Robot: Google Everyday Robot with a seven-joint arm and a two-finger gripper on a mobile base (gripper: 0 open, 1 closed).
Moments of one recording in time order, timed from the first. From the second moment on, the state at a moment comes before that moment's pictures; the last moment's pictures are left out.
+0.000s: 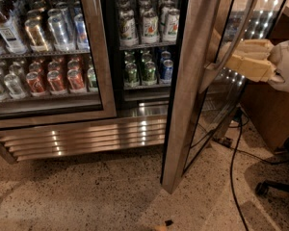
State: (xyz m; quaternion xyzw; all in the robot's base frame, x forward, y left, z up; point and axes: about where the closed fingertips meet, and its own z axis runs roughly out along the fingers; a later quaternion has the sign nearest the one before) arm 0.502 -0.179 0.998 -0.44 0.51 0.37 0.63
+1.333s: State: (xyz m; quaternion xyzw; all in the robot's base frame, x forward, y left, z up) arm 0.478 -0.172 0.918 -0.45 0.54 0.38 0.60
